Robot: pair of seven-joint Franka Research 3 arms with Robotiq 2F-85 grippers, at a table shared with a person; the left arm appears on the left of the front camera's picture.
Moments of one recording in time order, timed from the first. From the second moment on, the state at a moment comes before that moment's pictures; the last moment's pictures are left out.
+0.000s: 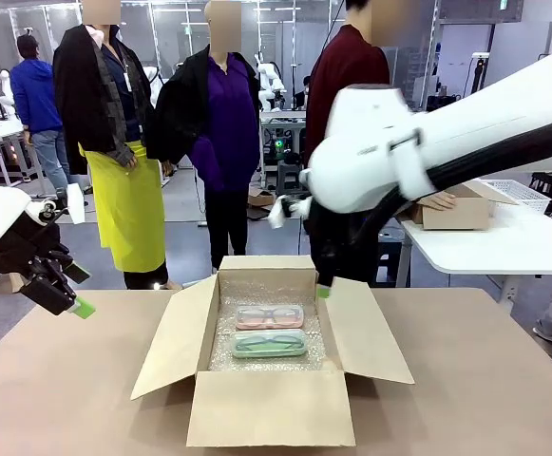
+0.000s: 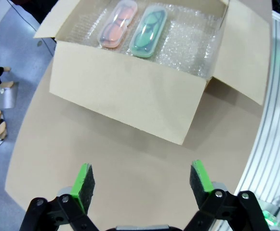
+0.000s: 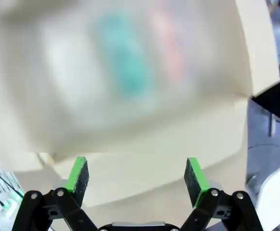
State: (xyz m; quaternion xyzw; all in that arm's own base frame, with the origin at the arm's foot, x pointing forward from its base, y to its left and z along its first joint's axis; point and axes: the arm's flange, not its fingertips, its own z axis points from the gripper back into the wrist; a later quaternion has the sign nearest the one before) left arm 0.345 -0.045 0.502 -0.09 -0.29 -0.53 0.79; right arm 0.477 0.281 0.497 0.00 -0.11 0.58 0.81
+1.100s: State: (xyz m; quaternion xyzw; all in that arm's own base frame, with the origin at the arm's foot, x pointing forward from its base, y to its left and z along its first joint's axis) left arm 0.345 -0.045 0.502 -0.09 -0.29 -0.53 0.79; right arm 0.371 0.051 0.502 0.13 -0.28 0.37 0.88
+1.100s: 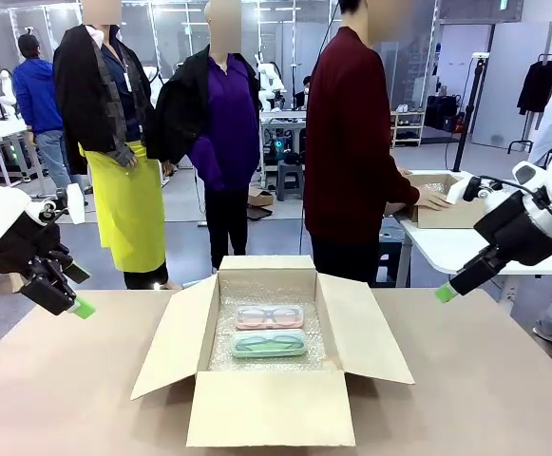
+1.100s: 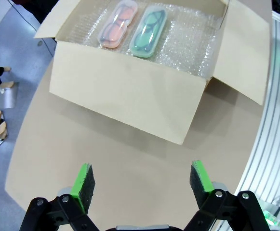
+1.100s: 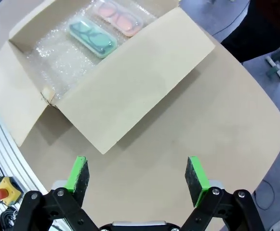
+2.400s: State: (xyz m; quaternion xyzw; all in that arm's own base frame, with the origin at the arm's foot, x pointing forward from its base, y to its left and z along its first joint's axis) left arm 0.511 -0.001 0.385 -0.50 -0.11 -0.27 0.81; right arm 0.376 0.056 0.503 0.12 -0.27 0.37 0.88
